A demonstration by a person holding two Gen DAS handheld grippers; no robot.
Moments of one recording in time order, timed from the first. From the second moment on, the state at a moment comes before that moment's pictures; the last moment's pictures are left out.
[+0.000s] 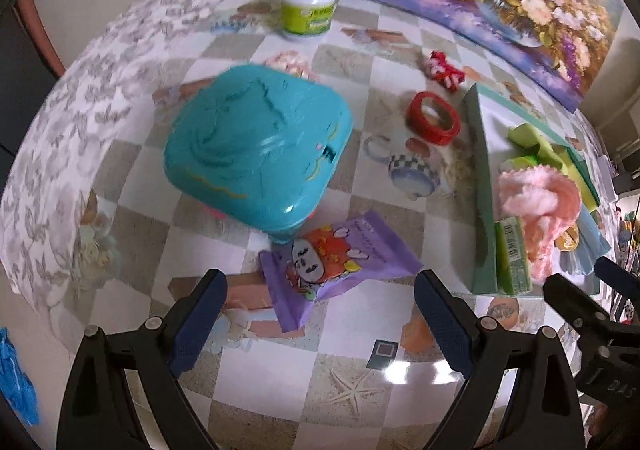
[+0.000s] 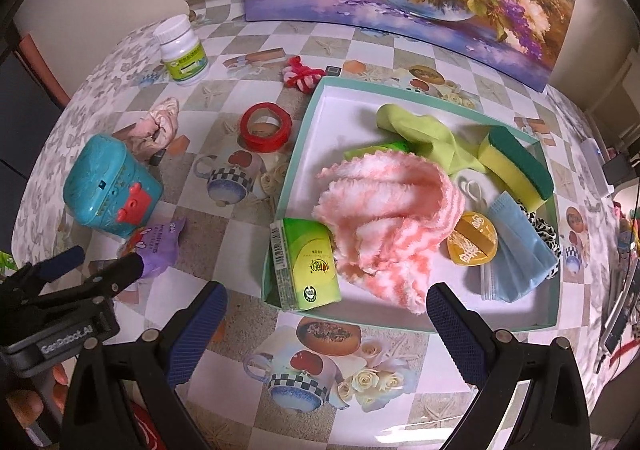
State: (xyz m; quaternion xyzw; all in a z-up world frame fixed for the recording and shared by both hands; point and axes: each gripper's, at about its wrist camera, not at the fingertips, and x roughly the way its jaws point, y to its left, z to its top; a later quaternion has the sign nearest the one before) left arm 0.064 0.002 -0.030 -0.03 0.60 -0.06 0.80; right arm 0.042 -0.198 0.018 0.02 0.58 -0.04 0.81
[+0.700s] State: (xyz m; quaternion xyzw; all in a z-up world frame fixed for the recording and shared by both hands) left arm 0.073 -0.016 -0.055 -0.05 0.65 -0.11 0.75; right arm 0.042 -0.200 0.023 0.02 0.58 -0.04 0.82
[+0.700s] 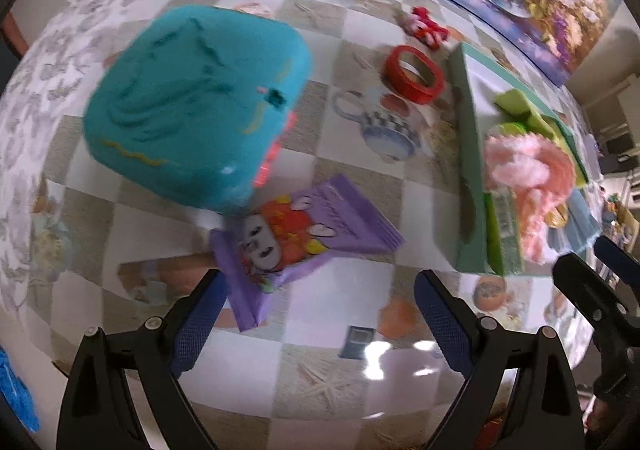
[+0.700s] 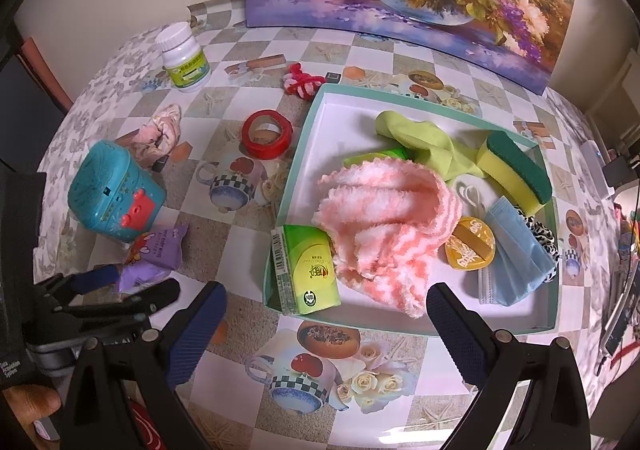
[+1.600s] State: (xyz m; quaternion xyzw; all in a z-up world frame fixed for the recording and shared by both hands) left arm 0.082 -0.014 -0.060 -0.03 0.64 -0.08 0.77; right arm 0.041 -0.211 0.029 0.04 0.57 -0.05 0.82
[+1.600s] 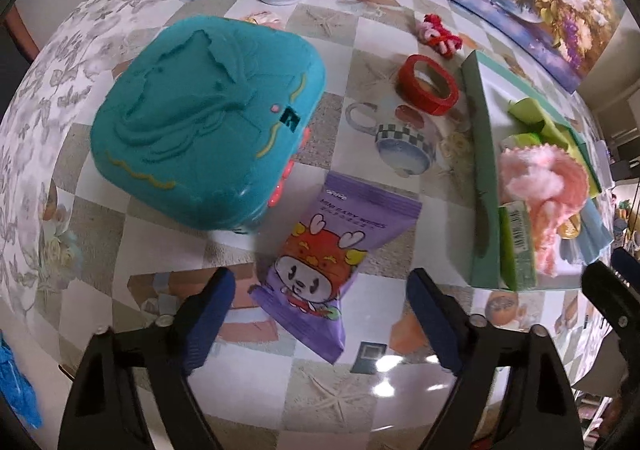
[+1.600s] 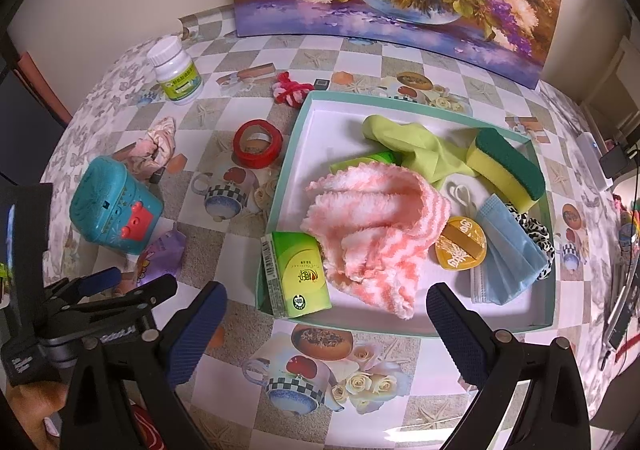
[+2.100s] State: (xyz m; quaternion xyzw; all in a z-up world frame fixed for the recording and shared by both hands) left arm 0.086 -0.002 -0.065 -0.04 0.63 -0.10 0.77; right arm 0.043 -0.216 0.029 0.04 0.57 -0.05 0.82
